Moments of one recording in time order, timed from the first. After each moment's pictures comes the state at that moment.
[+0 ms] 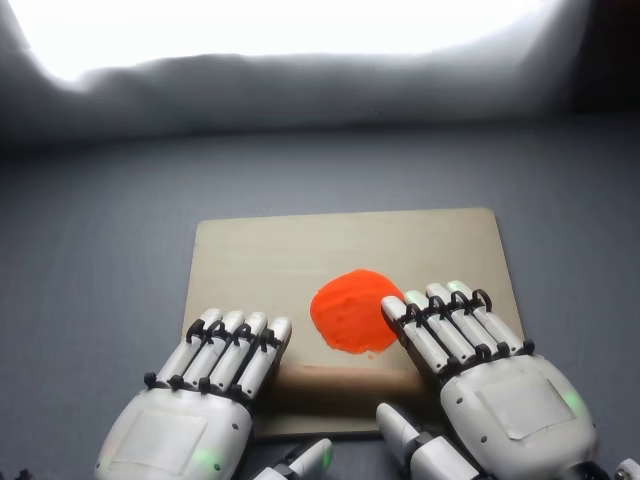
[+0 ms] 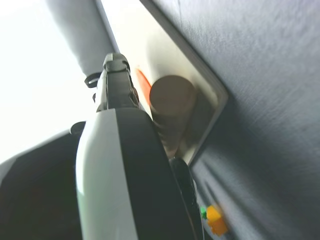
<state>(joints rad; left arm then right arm) 1.06 -1.36 0.83 -0.66 -1.41 1.56 -0.95 -1.51 0.92 0.68 1.35 -1.57</state>
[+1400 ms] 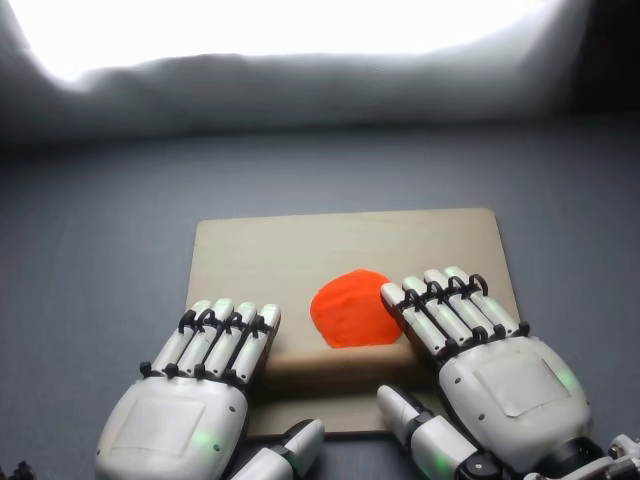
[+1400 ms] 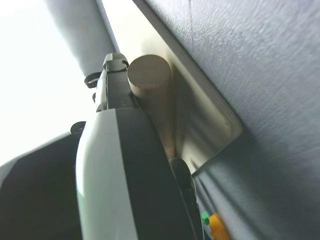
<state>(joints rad) 1.03 -1.37 0.85 -0.73 -1.40 1.58 -0.93 -1.50 0.98 0.67 1.30 -1.54</state>
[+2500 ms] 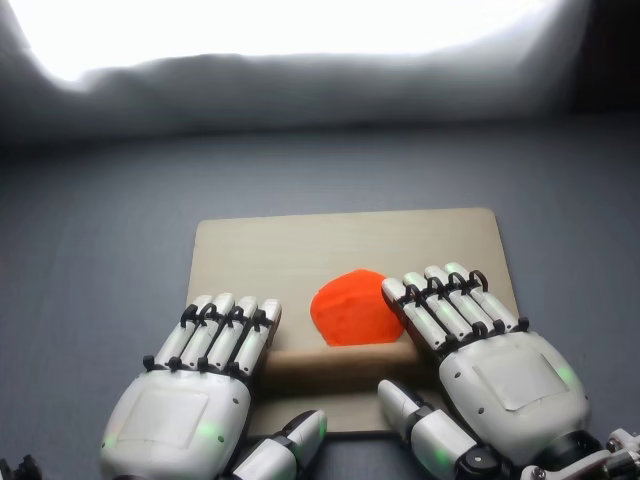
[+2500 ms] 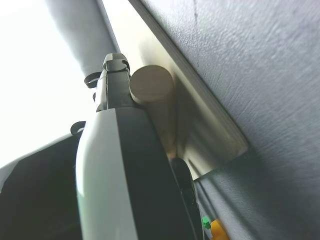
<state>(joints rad) 1.01 -1.38 0.87 -0.76 -1.40 1.59 -0.92 -1.51 1.00 0.67 1.29 -1.52</state>
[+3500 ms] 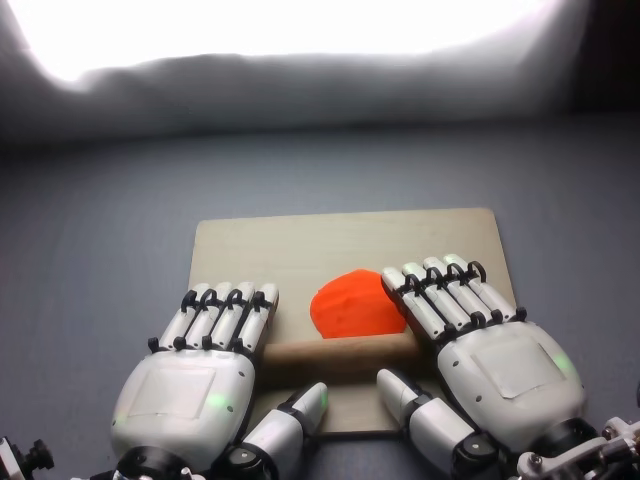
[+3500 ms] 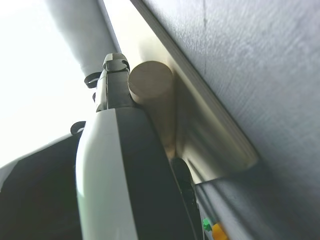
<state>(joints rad) 0.94 -1.38 0.88 -0.86 -1.36 1.62 -0.91 -1.51 1.02 0.67 1.28 -1.51</state>
